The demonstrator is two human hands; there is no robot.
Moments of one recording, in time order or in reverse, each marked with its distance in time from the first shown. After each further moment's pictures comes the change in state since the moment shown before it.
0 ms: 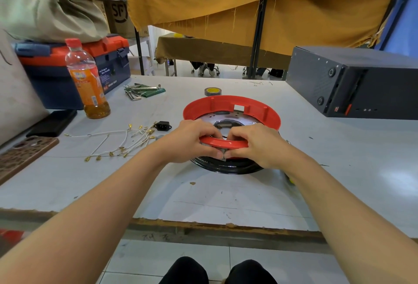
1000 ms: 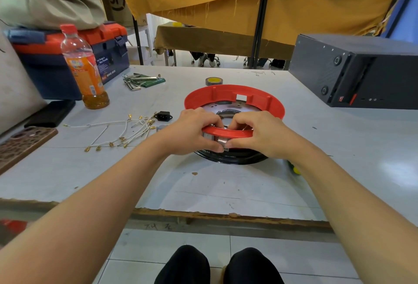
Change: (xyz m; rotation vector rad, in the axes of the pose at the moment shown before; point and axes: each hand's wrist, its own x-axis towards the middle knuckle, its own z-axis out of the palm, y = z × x) left_hand 0.000 -0.001 0.004 0.097 -0.008 -0.008; right_hand -0.005 -0.005 -0.002 0.191 0.039 0.014
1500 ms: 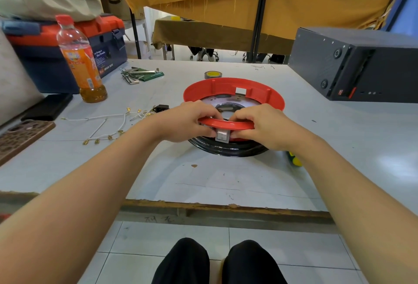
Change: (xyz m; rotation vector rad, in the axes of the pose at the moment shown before) left_hand 0.002 -0.008 -0.012 -0.066 -0.169 0.003; right_hand 0.000 0.004 -0.002 -0.170 -0.035 -0.034
